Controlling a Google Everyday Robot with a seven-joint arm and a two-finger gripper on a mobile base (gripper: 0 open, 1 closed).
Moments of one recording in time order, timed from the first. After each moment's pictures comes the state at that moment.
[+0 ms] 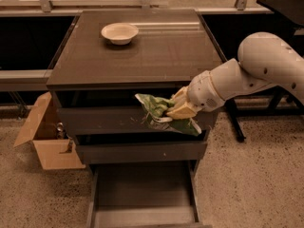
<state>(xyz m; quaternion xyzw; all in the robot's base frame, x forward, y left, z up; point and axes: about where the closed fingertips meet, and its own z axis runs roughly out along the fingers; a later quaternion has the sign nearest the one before) 0.533 -0.068 0.806 -0.63 0.67 0.24 0.32</state>
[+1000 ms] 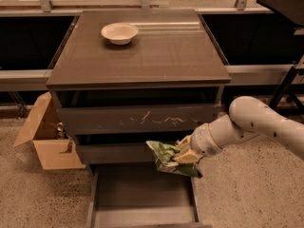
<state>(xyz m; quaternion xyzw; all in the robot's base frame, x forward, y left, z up) 0.489 -0.097 0.639 -0.60 0.70 0.29 0.25</state>
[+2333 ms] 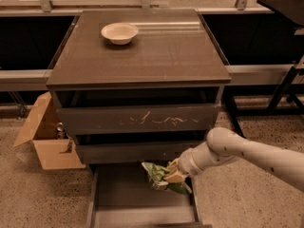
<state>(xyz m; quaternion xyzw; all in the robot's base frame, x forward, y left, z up) 0.494 -0.078 0.488 -0.58 0.72 0.31 0.22</state>
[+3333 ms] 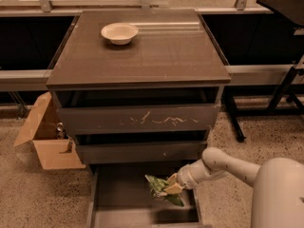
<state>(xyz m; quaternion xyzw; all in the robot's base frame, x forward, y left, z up) 0.511 -0.083 0.324 -0.53 0.73 0.38 0.20</state>
